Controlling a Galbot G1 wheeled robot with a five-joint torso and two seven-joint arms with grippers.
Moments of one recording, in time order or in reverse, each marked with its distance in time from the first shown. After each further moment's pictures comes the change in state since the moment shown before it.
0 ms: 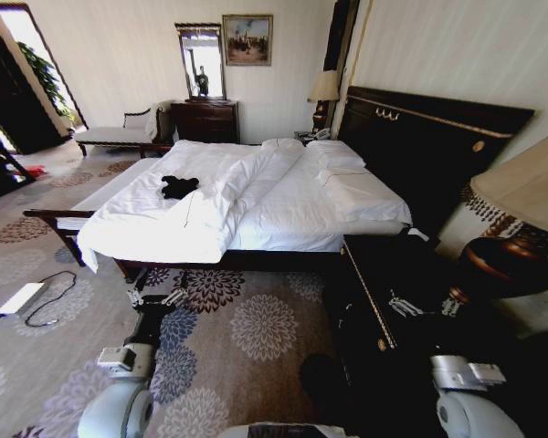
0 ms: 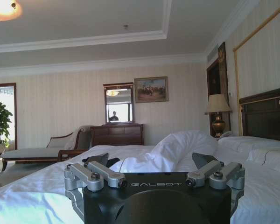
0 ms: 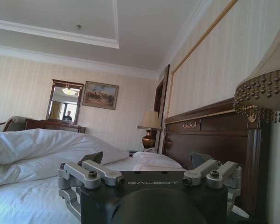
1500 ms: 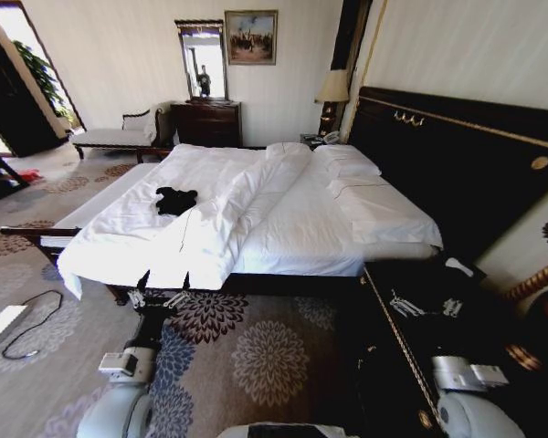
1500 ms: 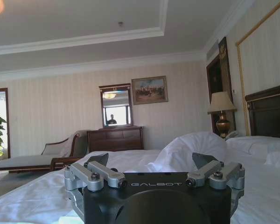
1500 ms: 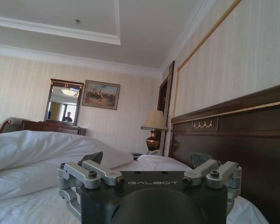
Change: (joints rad) left arm 0.018 0.010 0.020 0.000 0.033 -0.033 0.001; right arm 0.000 0.002 0.003 -0.006 0.006 0.009 0.002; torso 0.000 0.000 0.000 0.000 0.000
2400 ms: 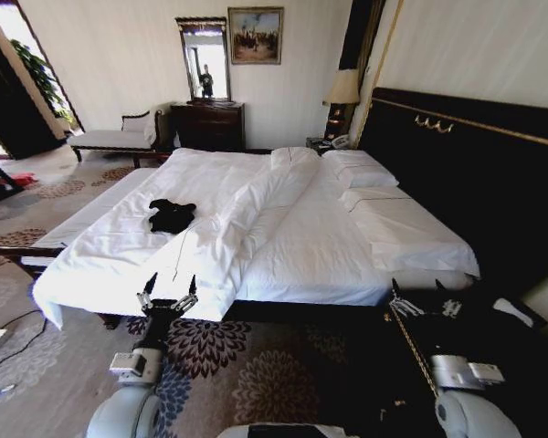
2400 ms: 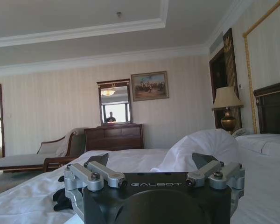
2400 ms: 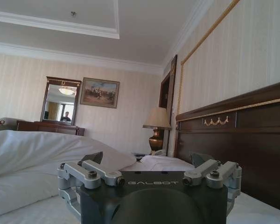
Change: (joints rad) left arm 0.004 -0.010 0.029 0.012 0.028 -0.008 0.001; right arm 0.018 0.006 0.000 -0.023 0.005 -0.001 0.003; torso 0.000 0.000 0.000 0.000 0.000
